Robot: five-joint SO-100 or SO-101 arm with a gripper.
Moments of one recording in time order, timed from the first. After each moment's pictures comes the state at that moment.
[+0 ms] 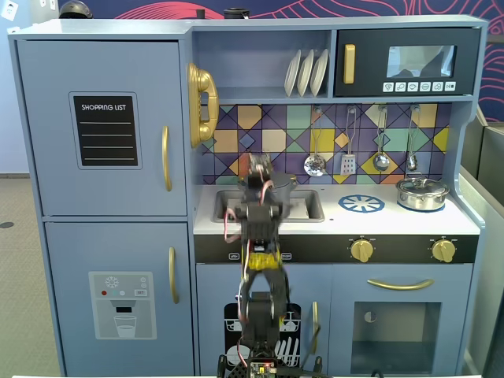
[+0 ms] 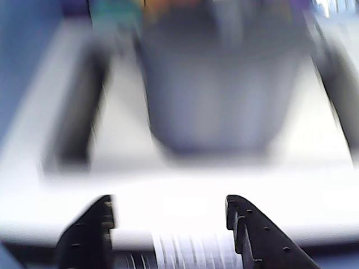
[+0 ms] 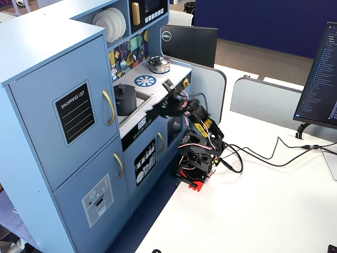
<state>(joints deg) 0.6 166.6 122.3 64.2 -91.5</state>
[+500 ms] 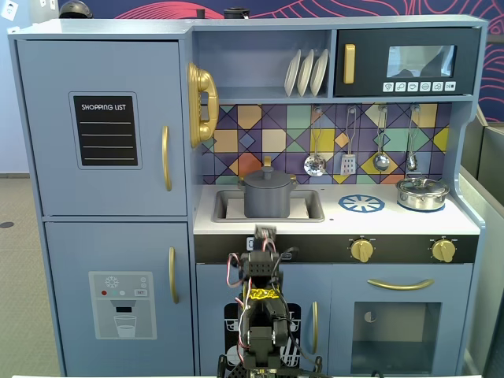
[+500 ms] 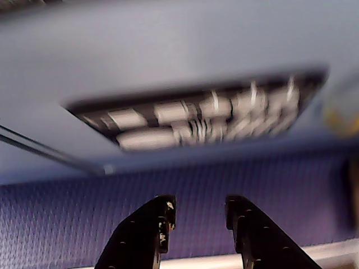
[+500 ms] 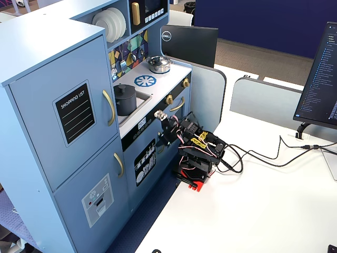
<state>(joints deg) -0.7 181.3 168.0 62.9 -84.1</state>
